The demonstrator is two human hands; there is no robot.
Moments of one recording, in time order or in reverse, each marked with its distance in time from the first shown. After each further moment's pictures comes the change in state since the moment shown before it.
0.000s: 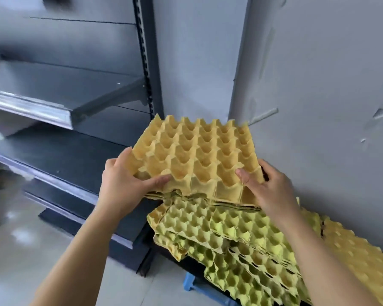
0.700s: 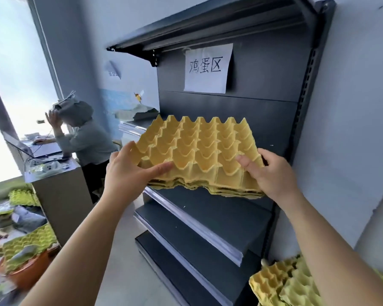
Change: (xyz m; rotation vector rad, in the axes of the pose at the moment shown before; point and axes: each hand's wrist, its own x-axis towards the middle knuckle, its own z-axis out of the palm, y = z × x) left_hand 0.012 -0.113 -0.378 0.064 0.517 -0.008; right_hand -0.001 -0.346 0.235 0.293 -0.191 -0.428
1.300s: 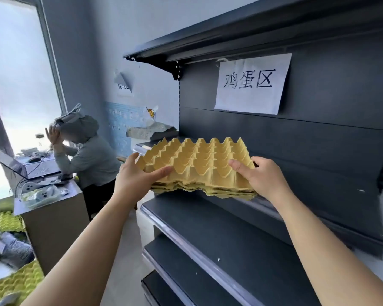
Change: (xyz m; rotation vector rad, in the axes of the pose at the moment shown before) left_hand 0.263 -0.150 -0.002 -0.083 -0.010 -0.102; right_hand 0.208 -0.016 0.199 -0.143 -0.038 0.032
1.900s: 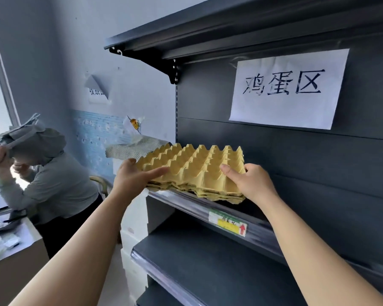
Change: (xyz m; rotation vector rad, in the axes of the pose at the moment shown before) left_hand 0.273 -0.082 0.040 -0.104 -0.150 -0.023; right_hand 0.188 -0.013 0.154 -0.171 0.104 0.184
